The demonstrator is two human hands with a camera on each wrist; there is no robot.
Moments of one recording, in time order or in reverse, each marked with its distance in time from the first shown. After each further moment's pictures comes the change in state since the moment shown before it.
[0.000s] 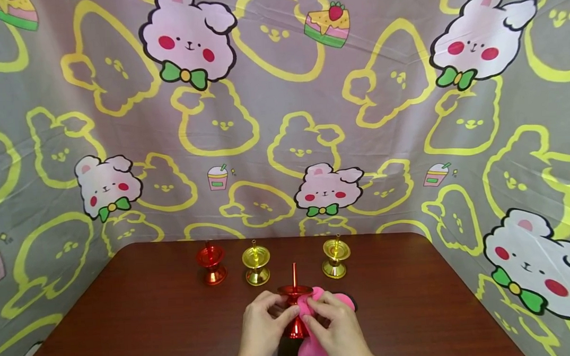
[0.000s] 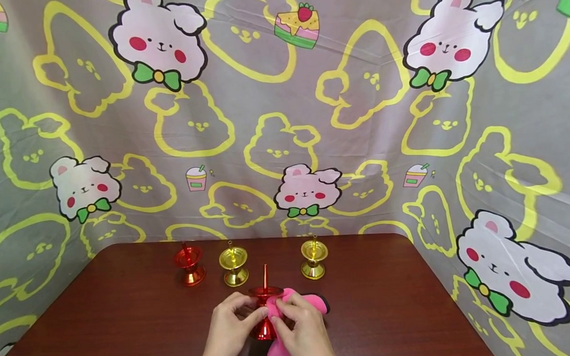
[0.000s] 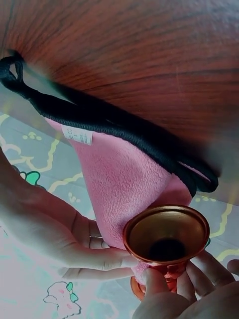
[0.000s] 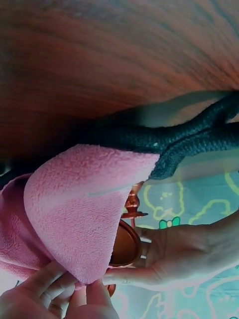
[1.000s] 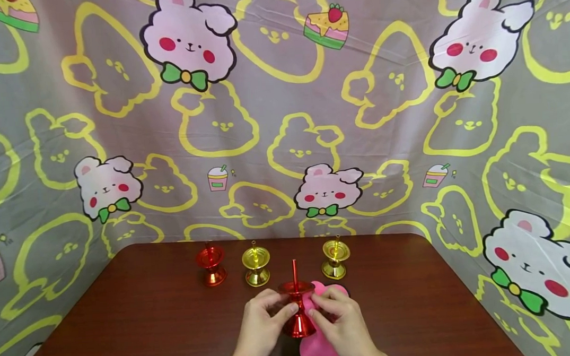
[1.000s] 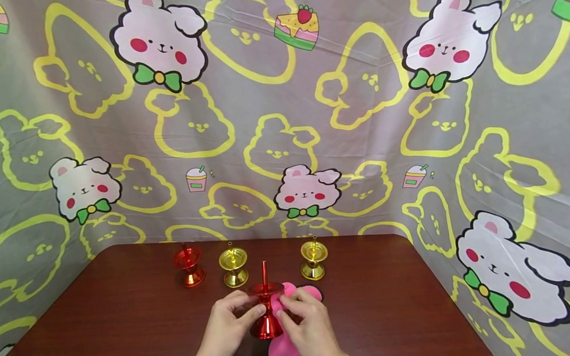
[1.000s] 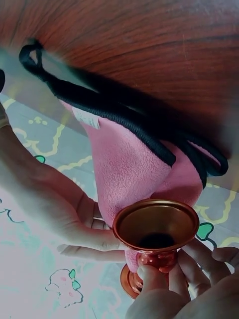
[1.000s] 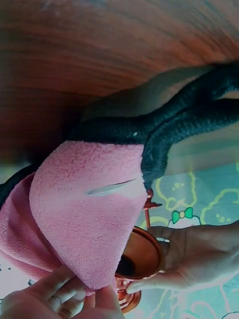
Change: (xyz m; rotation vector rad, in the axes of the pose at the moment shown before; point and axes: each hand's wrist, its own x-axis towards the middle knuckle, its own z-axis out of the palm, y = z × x) left_hand 0.003 0.007 -0.009 -0.106 -0.105 0.026; right_hand 0.002 0.008 -0.006 0.121 0.068 -0.006
